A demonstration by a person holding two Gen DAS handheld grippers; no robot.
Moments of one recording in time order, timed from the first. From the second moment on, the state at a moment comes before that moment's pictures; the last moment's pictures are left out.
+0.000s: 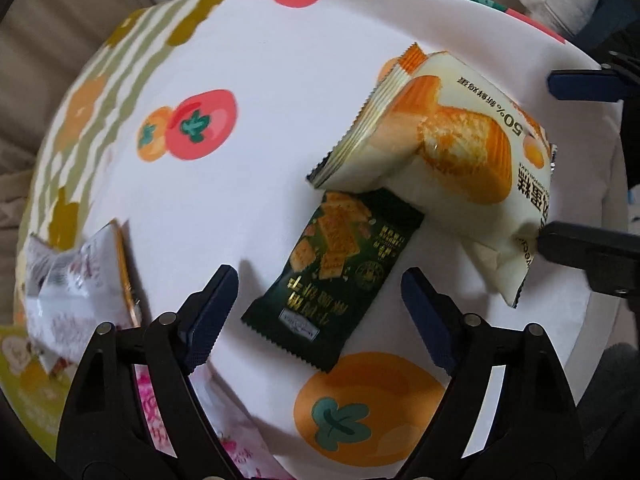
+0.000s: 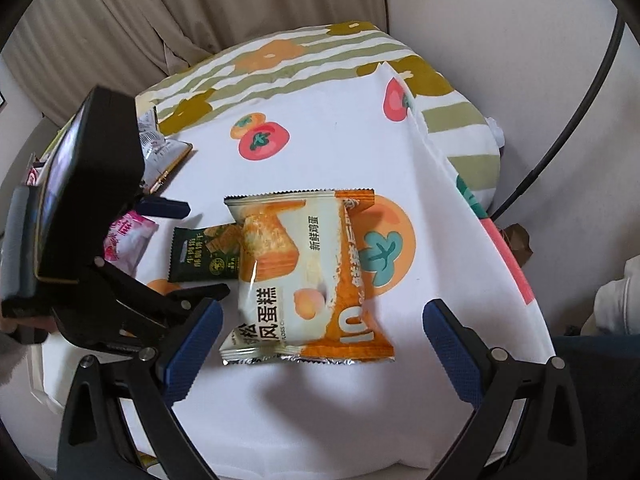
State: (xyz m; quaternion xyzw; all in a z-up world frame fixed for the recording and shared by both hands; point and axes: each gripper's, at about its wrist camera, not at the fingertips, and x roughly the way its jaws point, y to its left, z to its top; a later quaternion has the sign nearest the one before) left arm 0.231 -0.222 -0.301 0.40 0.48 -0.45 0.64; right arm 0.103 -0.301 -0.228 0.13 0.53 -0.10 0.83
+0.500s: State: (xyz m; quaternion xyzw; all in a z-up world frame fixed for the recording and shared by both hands) left arm 0.229 -0.224 -0.298 0.38 0.51 -0.47 0.62; right arm 0.129 -0.299 -0.247 0.12 0.55 -0.07 0.83
